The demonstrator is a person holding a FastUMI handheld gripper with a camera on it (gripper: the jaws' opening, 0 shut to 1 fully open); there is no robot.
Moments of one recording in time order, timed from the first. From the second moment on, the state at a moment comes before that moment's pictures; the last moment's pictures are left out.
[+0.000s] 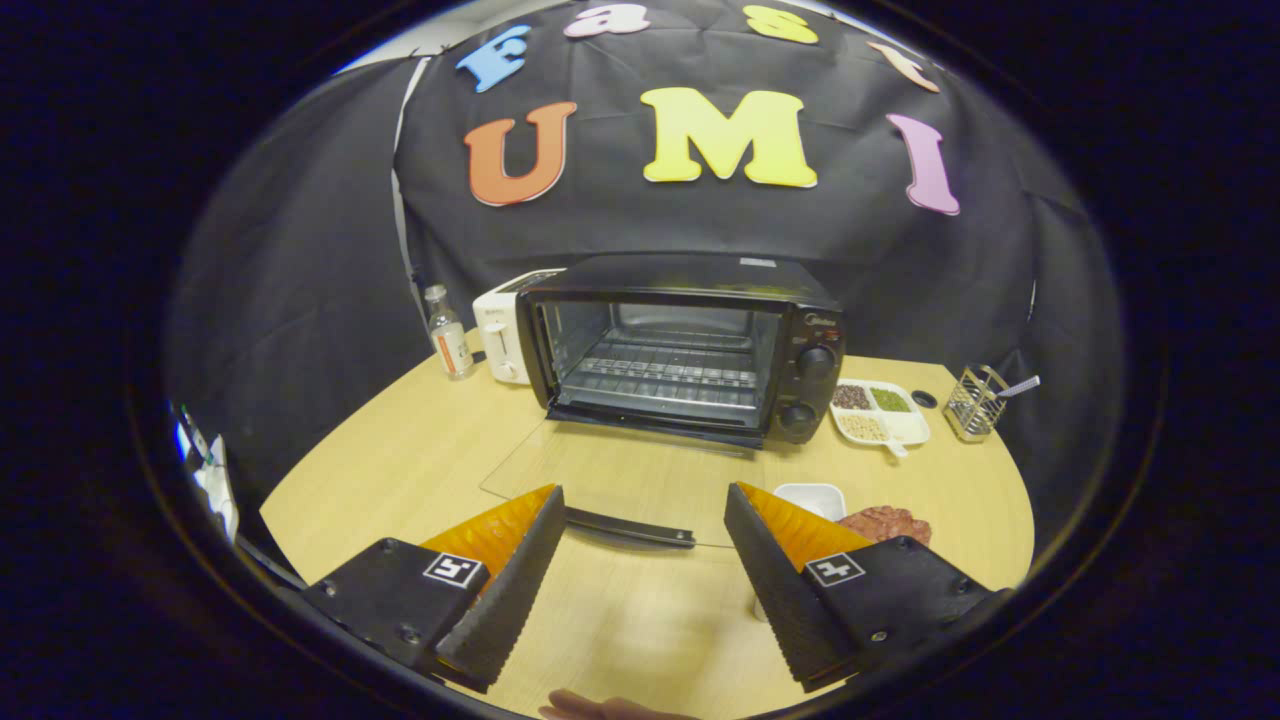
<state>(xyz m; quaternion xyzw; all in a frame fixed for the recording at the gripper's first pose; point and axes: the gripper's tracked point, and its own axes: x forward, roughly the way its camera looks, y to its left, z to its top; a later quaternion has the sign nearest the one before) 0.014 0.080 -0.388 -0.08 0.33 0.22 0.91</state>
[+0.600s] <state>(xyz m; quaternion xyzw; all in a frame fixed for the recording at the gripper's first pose) 0.080 -0.070 -0.403 0.02 0.47 0.17 0.86</state>
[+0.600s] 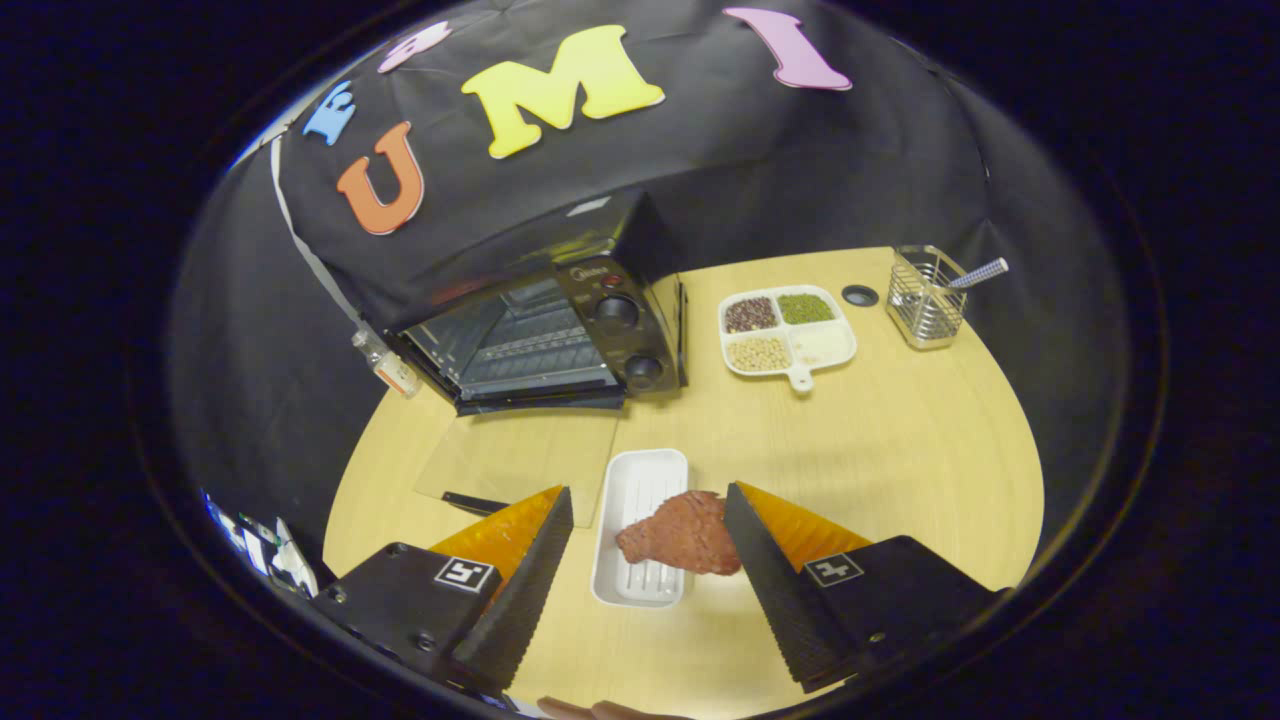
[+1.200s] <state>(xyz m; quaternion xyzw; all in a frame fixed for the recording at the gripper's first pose) 0.072 -0.095 -0.433 0.10 0.52 0.23 0.82</state>
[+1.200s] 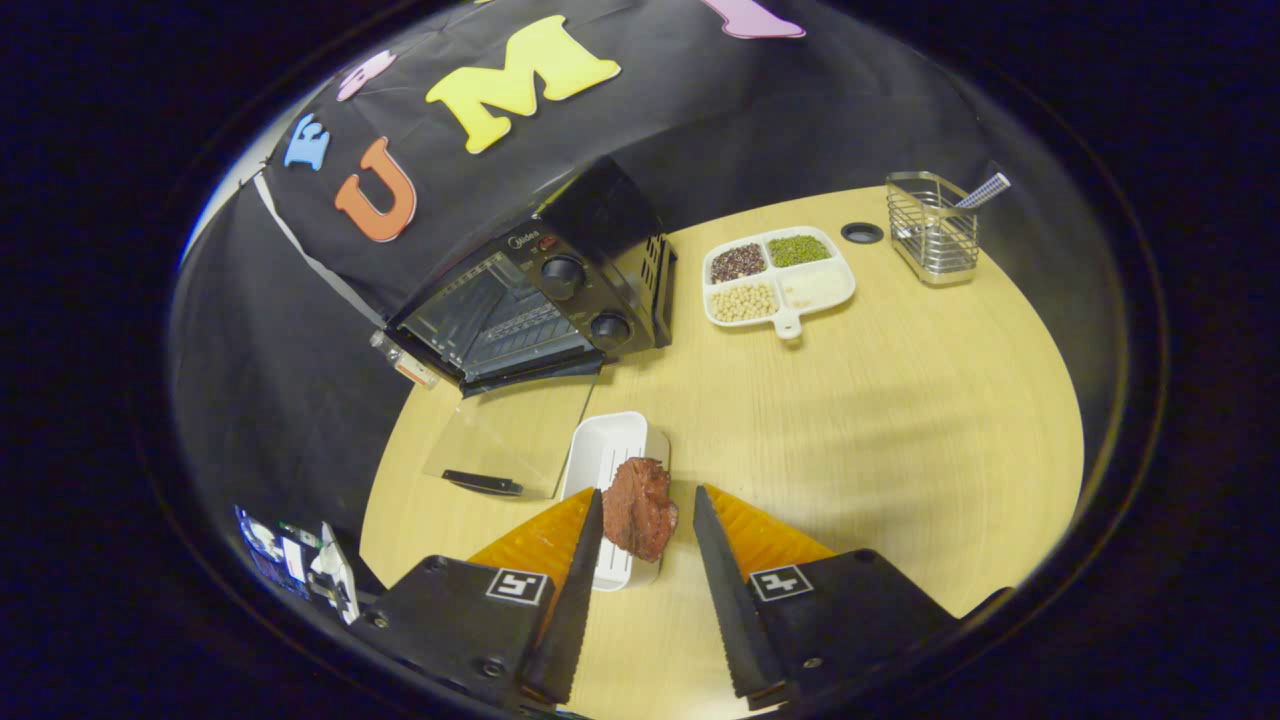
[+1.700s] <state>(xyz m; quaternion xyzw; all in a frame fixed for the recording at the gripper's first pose) 0.018 -0.079 -0.399 0.05 0.49 0.26 0.83</state>
